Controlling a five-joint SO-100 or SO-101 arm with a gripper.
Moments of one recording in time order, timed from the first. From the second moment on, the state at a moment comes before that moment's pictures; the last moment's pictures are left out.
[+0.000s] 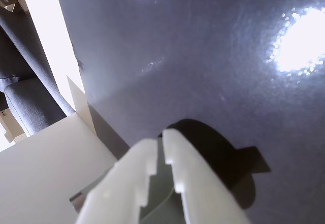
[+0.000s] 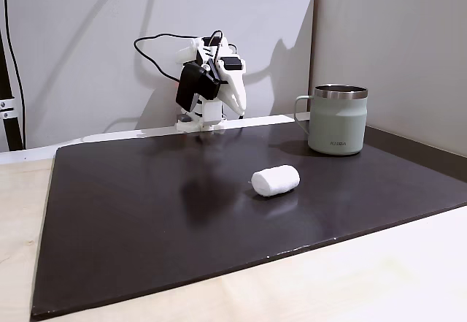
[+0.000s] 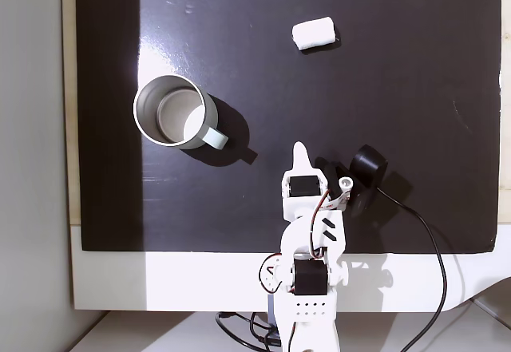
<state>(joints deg) 1.1 181.4 172.6 43.9 -3.3</state>
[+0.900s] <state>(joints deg) 0.9 181.4 170.9 46.0 -2.0</state>
